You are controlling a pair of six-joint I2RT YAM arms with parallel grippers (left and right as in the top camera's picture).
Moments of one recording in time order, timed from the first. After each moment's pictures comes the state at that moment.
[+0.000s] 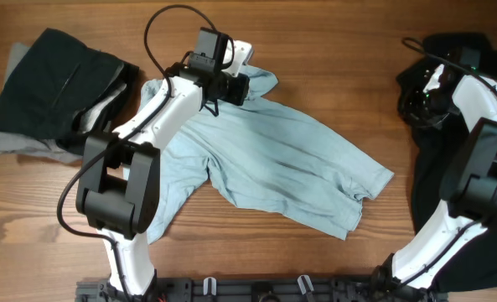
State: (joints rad) left arm -0.36 2.03 1.49 -0.45 0.30 0.00; right arm -0.34 2.05 1.47 -0.83 -0.23 0.17
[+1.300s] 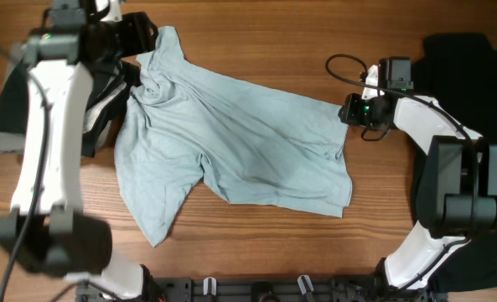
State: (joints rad) left arm 0.04 1.76 1.80 -0.90 0.28 -0.17; right arm -0.04 1.94 1.16 -0.43 -0.25 0.18
